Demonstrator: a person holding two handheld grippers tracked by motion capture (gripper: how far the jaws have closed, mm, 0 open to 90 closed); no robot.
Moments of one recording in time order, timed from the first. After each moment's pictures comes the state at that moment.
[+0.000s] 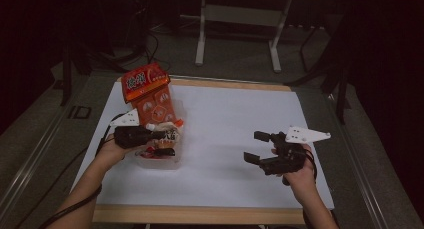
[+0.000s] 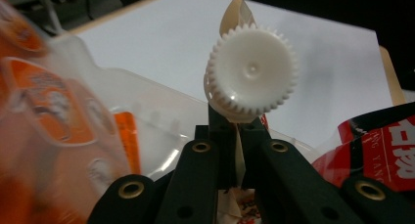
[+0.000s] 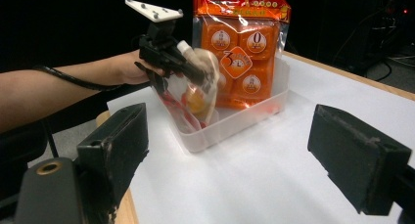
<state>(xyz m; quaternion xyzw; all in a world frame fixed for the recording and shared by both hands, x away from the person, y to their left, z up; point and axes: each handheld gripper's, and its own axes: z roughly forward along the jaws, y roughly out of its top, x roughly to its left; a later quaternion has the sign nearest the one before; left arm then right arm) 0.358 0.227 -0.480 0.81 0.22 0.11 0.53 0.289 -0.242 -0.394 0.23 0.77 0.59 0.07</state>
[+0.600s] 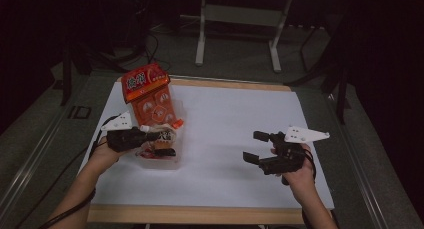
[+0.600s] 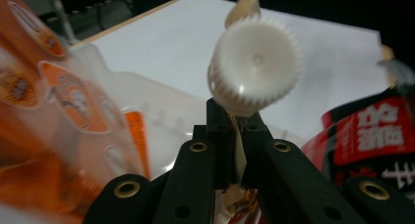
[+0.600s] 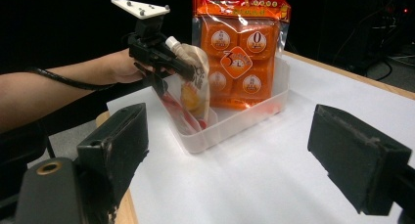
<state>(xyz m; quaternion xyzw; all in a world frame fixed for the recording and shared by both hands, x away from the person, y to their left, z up) 0.342 0.237 -0.474 0.81 0.22 0.12 0.53 0.290 -0.240 -0.395 0.23 0.77 0.59 0.07</state>
